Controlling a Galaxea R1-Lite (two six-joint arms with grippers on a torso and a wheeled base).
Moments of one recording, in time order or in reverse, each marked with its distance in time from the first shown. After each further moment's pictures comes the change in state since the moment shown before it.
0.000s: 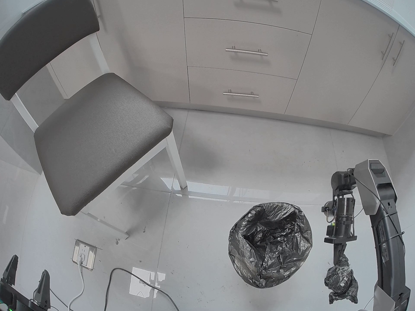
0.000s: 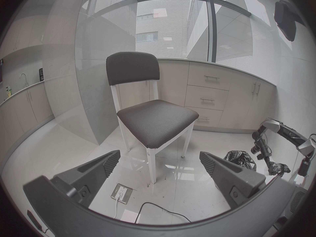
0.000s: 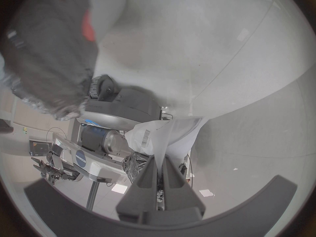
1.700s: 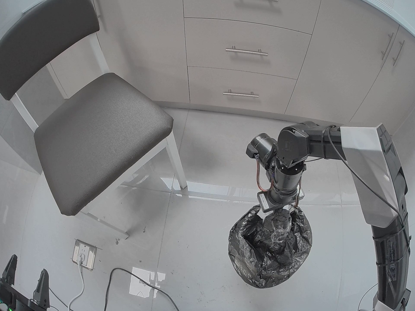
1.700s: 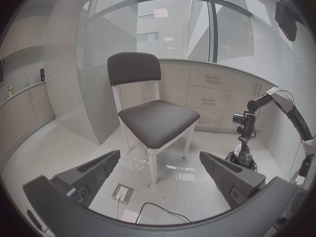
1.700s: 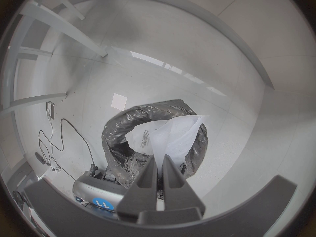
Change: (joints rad) left arm 0.002 0.000 0.000 -0.003 0.011 -0.001; right arm 0.599 -0.431 0.000 -0.574 -0.326 0.437
